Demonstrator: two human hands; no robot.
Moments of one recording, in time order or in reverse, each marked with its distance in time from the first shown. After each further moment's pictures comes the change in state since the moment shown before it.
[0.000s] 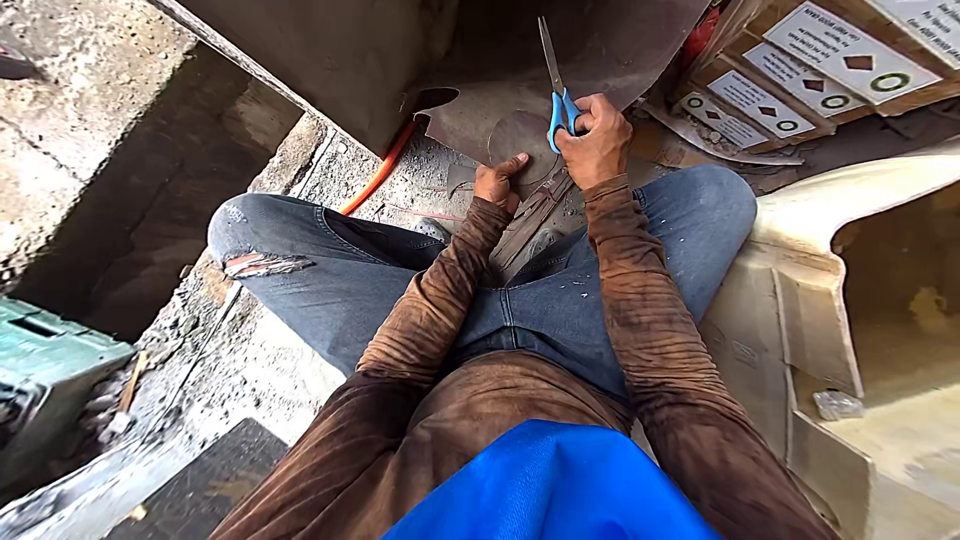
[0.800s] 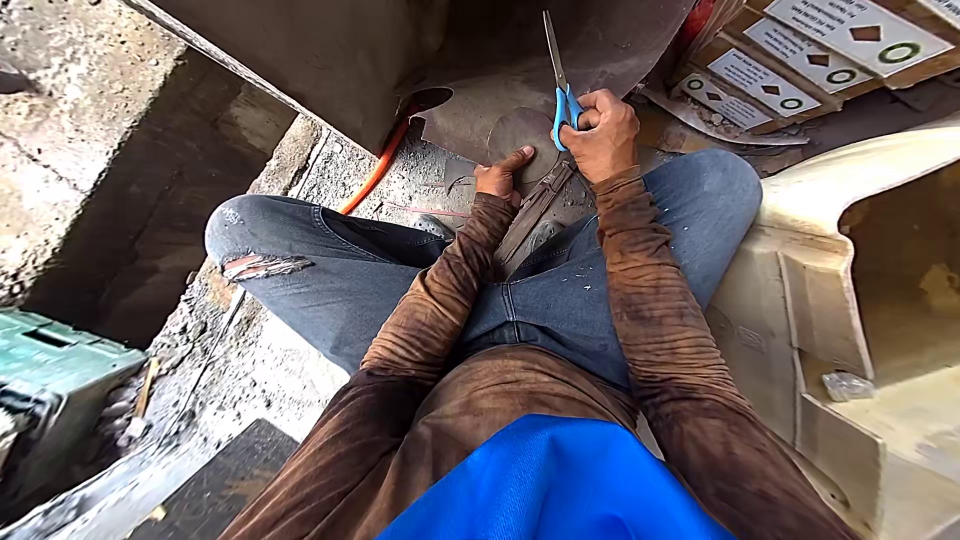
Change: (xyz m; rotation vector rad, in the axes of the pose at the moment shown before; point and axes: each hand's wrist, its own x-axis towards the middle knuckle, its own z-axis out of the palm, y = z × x) left_hand -0.002 -0.009 0.008 0.063 0.143 -0.034; right_hand -0.005 0.013 -0.013 0.149 -0.079 0.060
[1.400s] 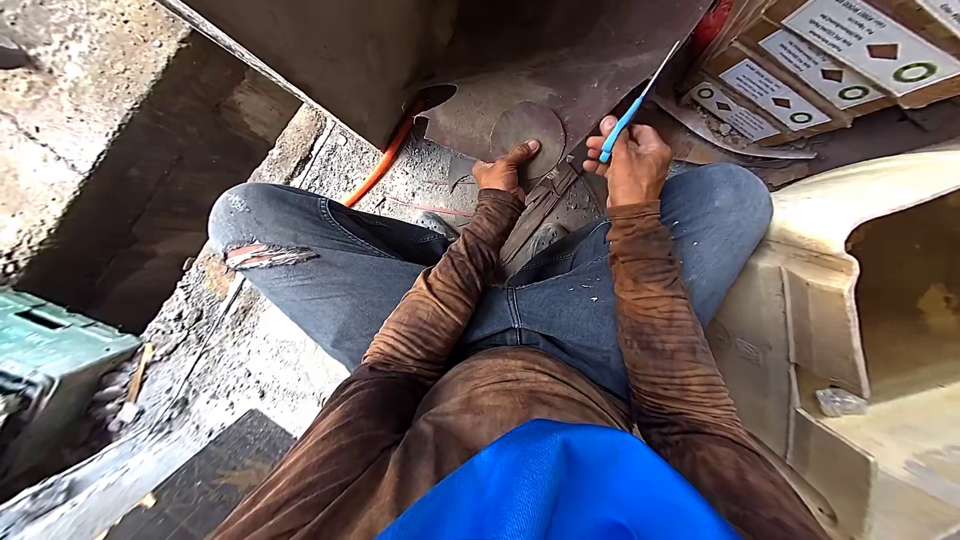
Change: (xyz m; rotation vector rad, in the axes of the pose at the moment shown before) left_hand 0.003 0.009 0.009 -0.001 0.151 0.037; right_hand -0.027 0.018 -0.001 0.579 0.181 0.283
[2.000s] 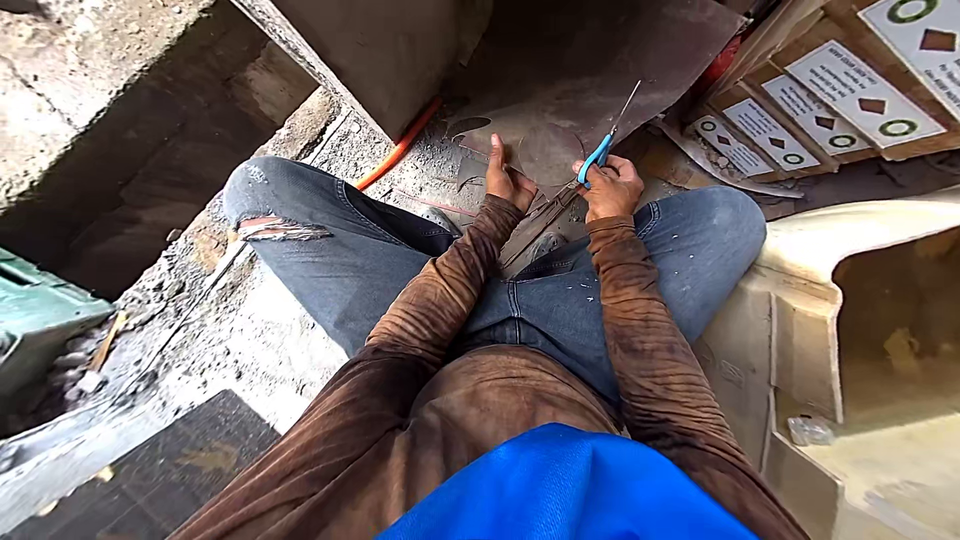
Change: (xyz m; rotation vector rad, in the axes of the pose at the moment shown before) left_hand 0.018 -0.005 -0.026 -0.296 -0.345 -0.152; right_hand -0.009 0.029 0.029 0.077 0.060 0.125
